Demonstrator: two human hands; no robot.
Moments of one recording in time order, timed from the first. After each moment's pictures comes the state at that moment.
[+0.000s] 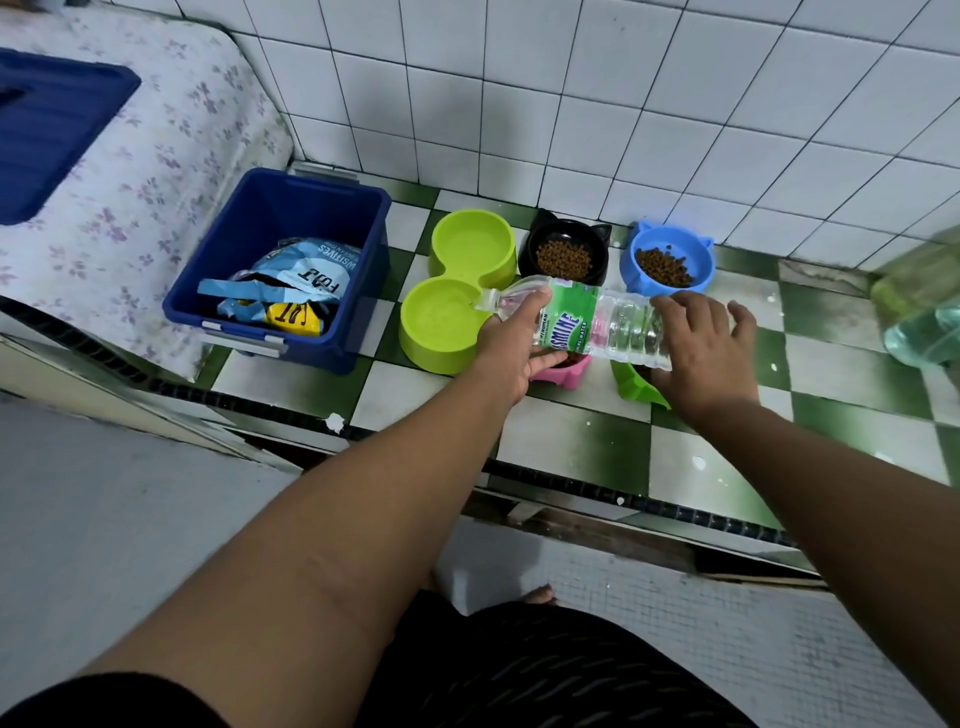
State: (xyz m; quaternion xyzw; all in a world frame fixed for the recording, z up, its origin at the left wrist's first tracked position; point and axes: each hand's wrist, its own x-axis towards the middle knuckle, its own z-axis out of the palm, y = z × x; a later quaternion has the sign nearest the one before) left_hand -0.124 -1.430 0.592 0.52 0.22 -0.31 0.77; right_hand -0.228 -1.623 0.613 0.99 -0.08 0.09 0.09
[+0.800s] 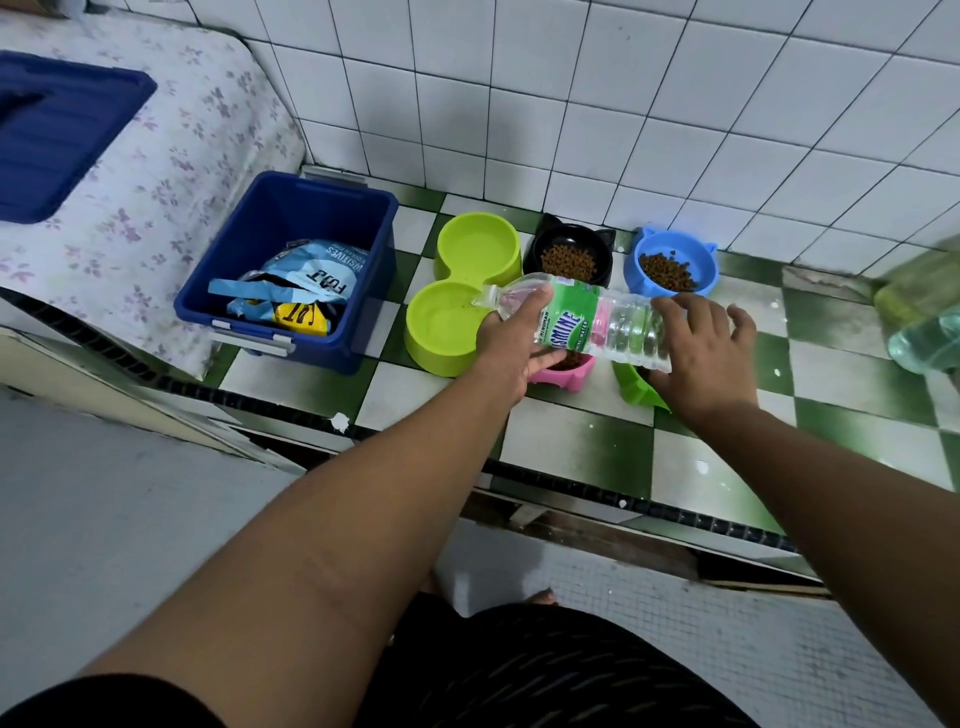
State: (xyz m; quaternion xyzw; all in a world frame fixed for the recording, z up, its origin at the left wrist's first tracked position) left_hand -0.128 -1.422 0.606 0.53 0.21 -0.29 0.77; right_hand -0.227 -1.618 0.615 0.99 -0.08 0.10 0.08
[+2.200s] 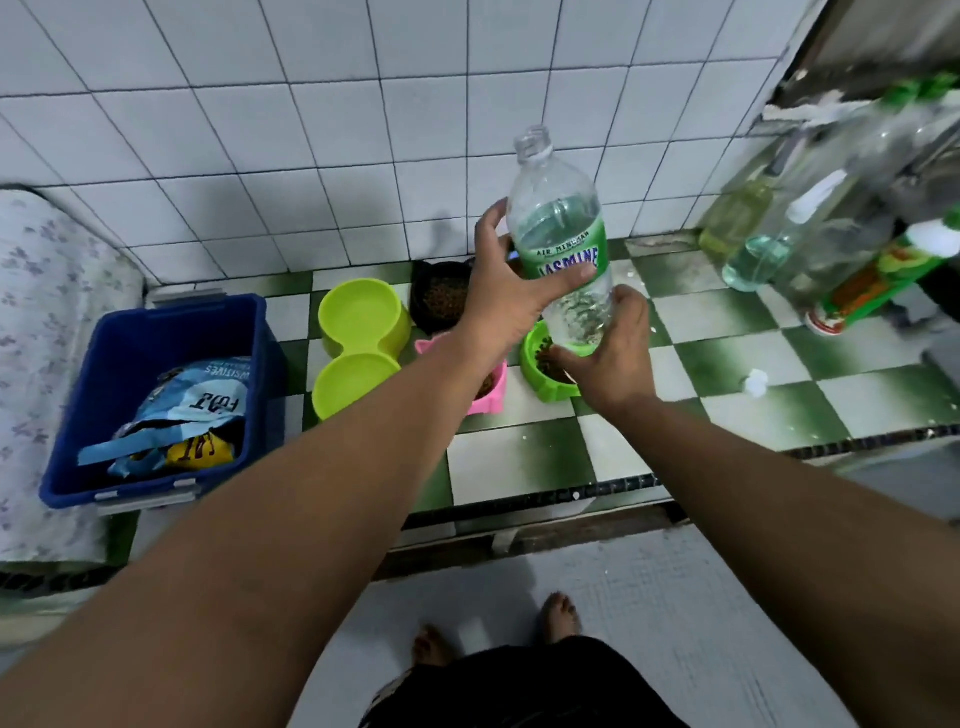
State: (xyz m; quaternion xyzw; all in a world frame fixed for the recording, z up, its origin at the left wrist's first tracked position) left_hand -0.123 -1.502 0.687 0.63 -0.23 -0.24 0.70; right_hand -0.247 -1.595 0.628 0.85 -0.31 0.29 -0.30
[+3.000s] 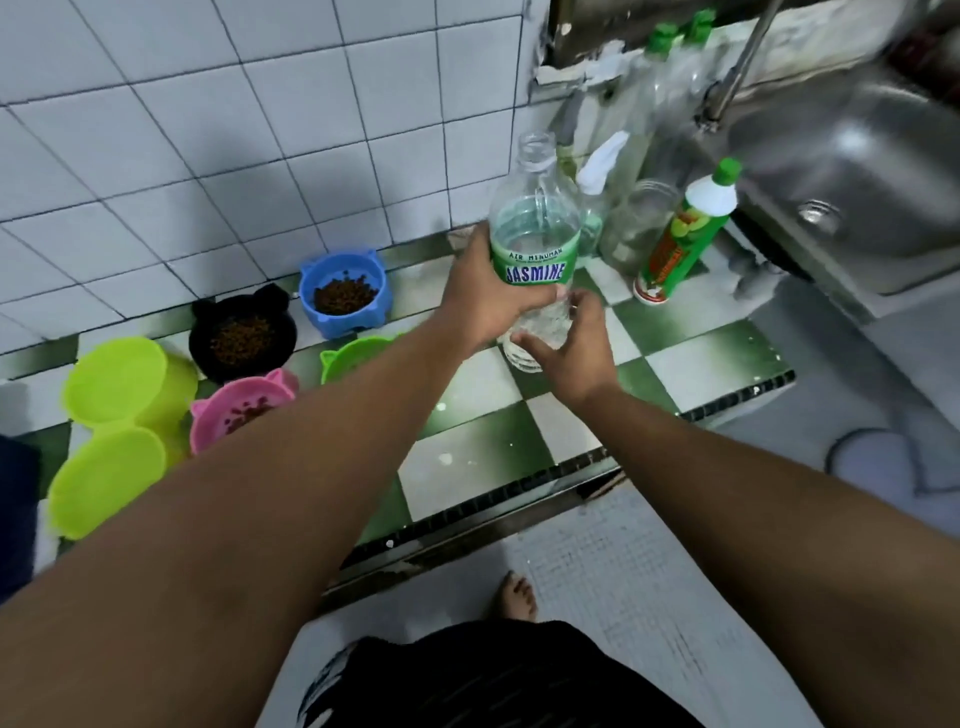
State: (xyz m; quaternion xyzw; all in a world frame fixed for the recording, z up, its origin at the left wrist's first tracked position) left_hand -0.234 -1.735 0.652 0.71 -0.34 -0.26 0.55; right_hand -0.369 -1.795 0.590 0.77 -0.41 0.27 -0.40
